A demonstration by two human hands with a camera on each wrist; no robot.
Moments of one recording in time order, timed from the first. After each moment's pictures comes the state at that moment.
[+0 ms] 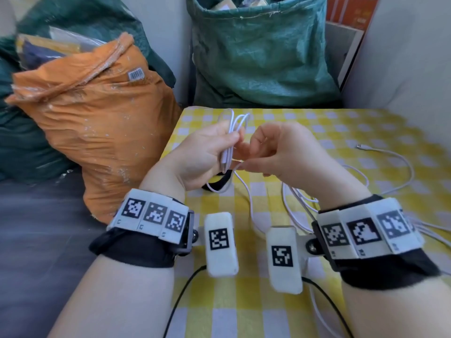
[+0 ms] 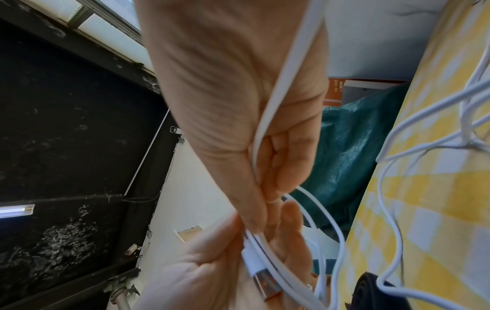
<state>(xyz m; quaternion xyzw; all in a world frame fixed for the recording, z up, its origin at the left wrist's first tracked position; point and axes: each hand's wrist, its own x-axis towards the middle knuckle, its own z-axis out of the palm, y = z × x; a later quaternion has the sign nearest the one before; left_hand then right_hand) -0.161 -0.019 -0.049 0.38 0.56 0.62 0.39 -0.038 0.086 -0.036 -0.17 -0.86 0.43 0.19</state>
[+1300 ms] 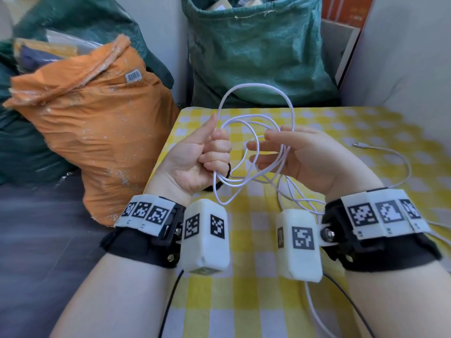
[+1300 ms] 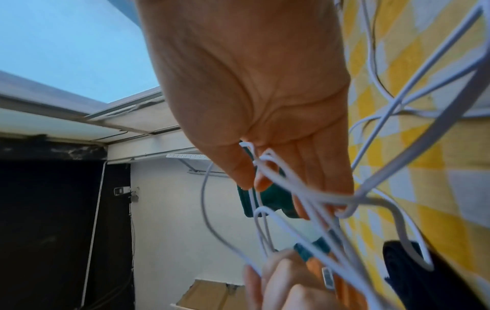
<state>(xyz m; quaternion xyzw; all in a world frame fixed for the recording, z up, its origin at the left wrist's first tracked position) -0.176 -0.015 -0.056 0.15 0.29 0.68 0.66 -0.029 0.110 -0.039 -0.22 -0.59 0.76 0.16</state>
